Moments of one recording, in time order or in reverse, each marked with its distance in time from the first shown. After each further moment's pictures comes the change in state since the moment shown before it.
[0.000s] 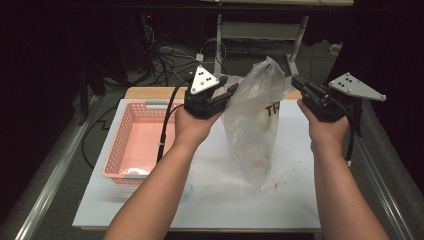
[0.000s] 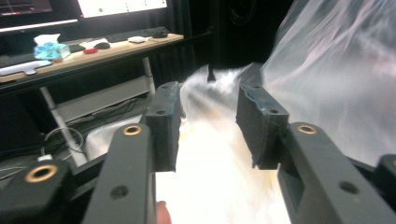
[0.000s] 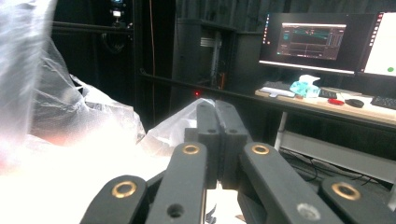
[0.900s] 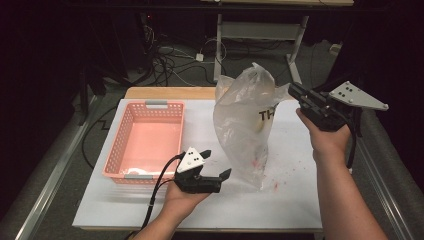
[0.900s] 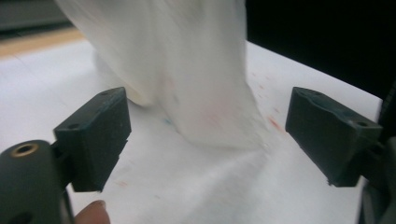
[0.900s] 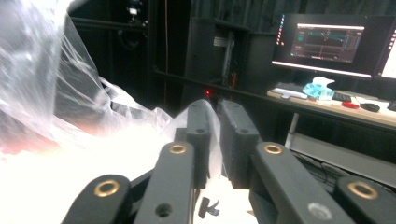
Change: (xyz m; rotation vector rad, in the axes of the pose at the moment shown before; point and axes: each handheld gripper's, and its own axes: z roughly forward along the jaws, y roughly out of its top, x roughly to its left) left arm -0.060 -0.153 -0.042 0.218 -0.206 -0.161; right arm 0.013 -0.004 -0.017 -0.007 0.058 -0.020
